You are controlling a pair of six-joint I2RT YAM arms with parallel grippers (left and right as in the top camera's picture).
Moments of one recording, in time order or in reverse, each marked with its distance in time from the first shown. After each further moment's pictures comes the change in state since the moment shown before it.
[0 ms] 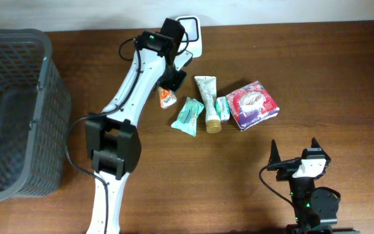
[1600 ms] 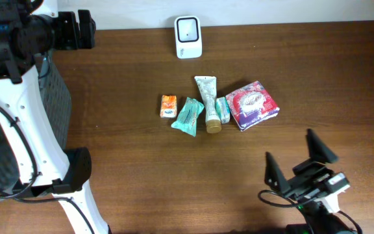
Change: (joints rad) left arm 0.443 -0.231 0.797 -0.400 0.166 -0.178; right arm 0.000 0.004 0.047 0.645 -0.378 0.278
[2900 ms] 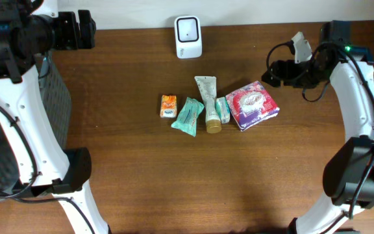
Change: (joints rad) left arm 0.000 0.000 -0.004 0.000 0.000 -0.004; right arm -0.167 1.899 1.633 -1.580 -0.119 -0.394
